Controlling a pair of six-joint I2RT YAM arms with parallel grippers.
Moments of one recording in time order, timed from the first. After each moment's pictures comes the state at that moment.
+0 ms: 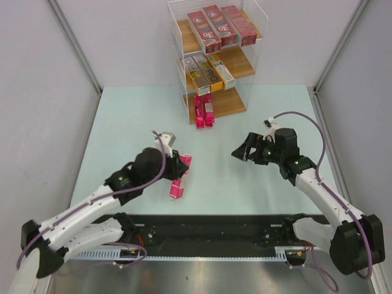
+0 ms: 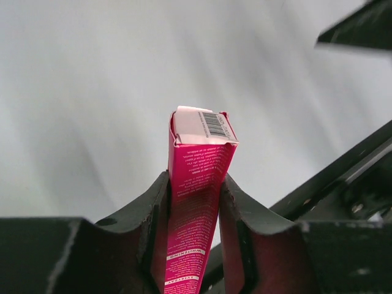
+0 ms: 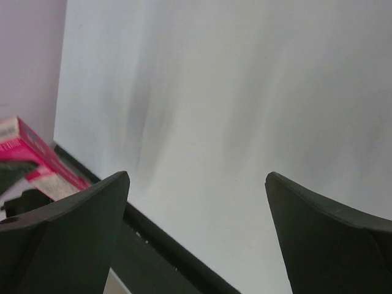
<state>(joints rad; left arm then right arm) -0.83 0.90 0.72 -0.35 -0.11 -0.49 0.29 1.07 0.70 -0.20 -0.42 0.57</state>
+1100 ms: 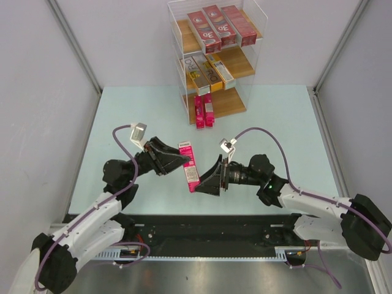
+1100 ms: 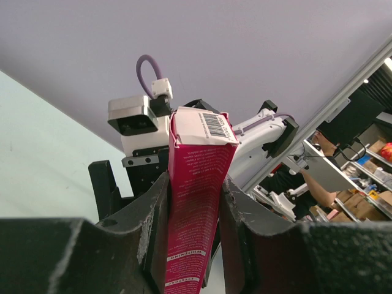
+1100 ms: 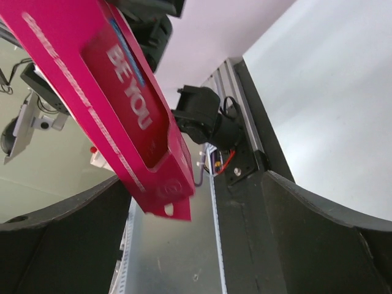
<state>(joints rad) -0.49 0.80 0.43 0.88 0.71 -1.08 0.87 1.10 0.50 0.63 -0.61 0.85</state>
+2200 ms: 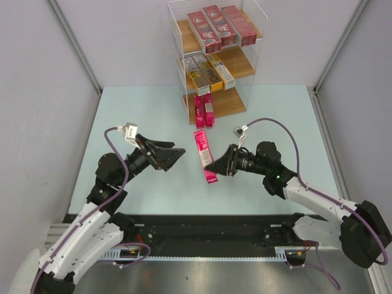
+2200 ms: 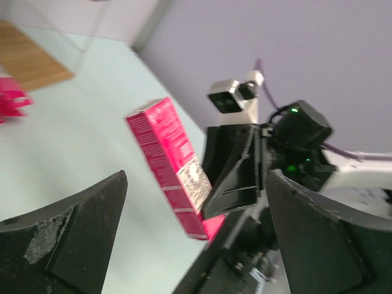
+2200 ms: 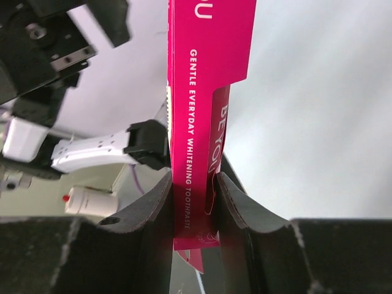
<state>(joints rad) -0.49 0.62 0.56 0.22 0.41 -0.75 0.69 1.08 0.57 0.44 -0.60 0.85</state>
